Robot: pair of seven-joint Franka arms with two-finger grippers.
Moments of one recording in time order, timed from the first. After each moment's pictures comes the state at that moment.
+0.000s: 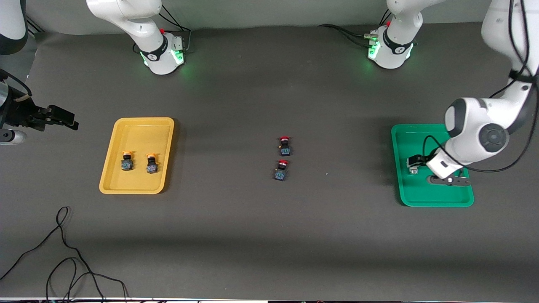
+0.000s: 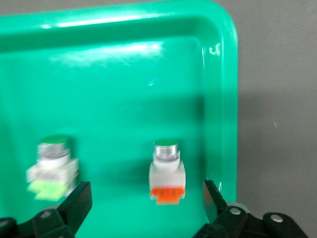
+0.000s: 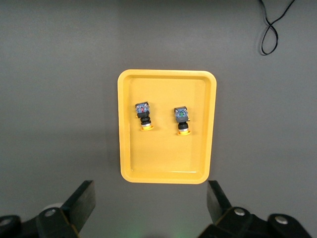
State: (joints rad) left arm 0.35 0.32 -0.31 -2.10 0.18 2.30 0.01; right arm 0.02 -0.01 -0.08 -1.67 0.00 1.59 -0.05
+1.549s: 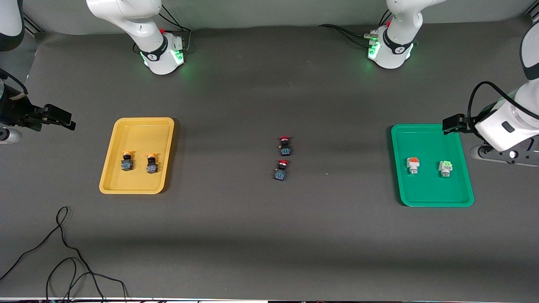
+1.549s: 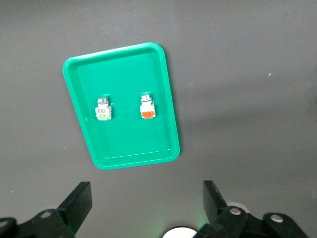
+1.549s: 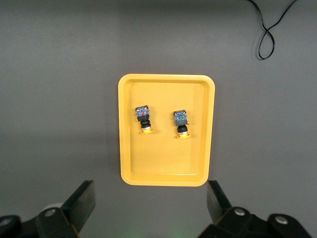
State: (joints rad) left arm 0.33 0.20 -0.47 -1.45 0.14 1.44 0.04; right arm 0.02 -0.01 -0.08 -1.66 0.00 1.59 -0.05
